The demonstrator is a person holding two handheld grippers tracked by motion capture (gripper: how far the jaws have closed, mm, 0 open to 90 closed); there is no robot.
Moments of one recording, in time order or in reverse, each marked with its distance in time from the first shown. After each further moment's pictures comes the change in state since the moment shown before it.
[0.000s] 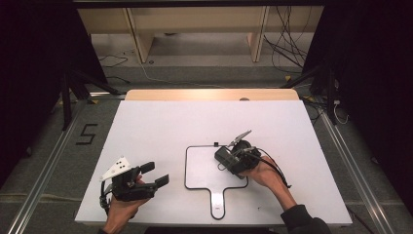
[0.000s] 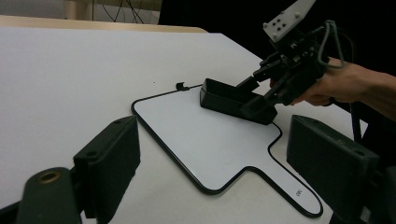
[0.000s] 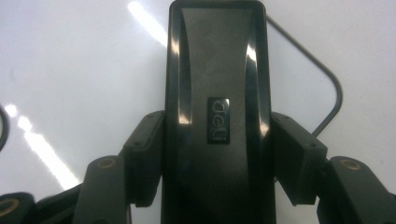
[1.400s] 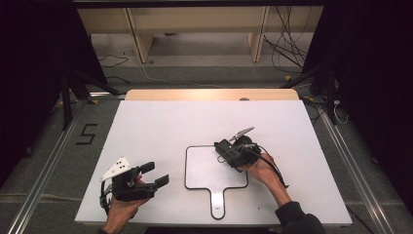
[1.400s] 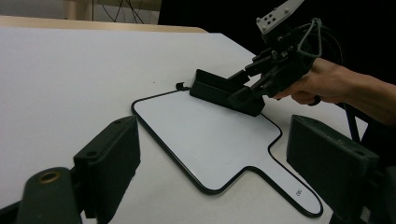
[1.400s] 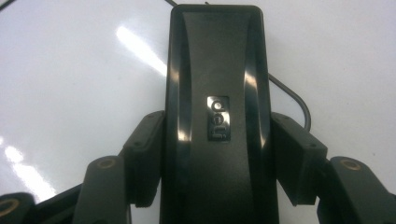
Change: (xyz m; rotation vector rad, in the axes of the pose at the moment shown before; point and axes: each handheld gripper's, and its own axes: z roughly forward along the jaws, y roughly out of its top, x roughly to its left) left arm 0.000 0.000 0.000 -0.004 -0.001 -0.001; right arm -0.012 0.007 0.010 -0.067 -0.045 0.055
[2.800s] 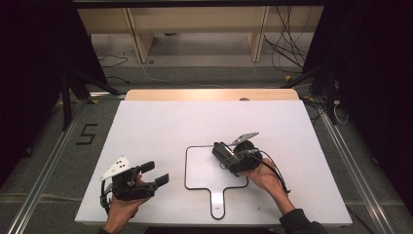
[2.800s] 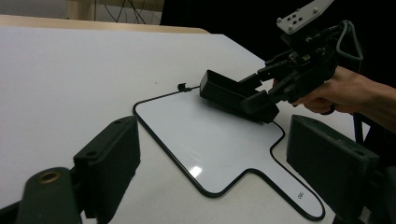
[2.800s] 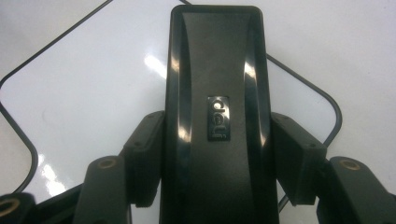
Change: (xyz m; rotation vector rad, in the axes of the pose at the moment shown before) left arm 0.001 0.001 0.002 -0.002 0.006 -0.007; right arm 0.009 -0.011 -0.015 -0.092 0.080 0.019
